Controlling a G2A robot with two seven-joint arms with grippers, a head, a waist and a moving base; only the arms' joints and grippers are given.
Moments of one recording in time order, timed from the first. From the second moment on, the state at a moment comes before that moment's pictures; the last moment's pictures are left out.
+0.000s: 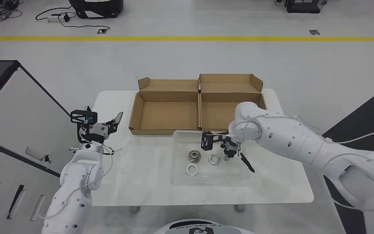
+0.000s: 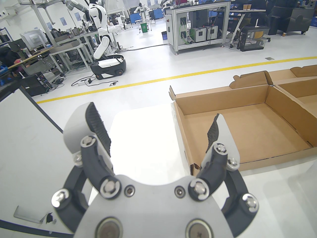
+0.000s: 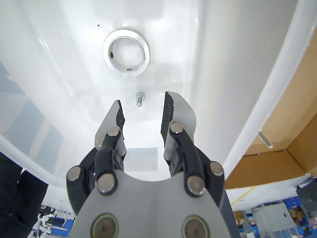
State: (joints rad) left arm 1.73 -1.15 -1.60 -1.80 1.33 0.00 0.00; right arm -0.51 -0.96 0.17 -1.49 -0.49 -0.50 1.32
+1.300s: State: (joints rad) left arm 1.73 -1.15 -1.60 -1.80 1.33 0.00 0.00; right arm -0.56 -0.97 0.17 -1.45 -0.52 -0.53 1.29
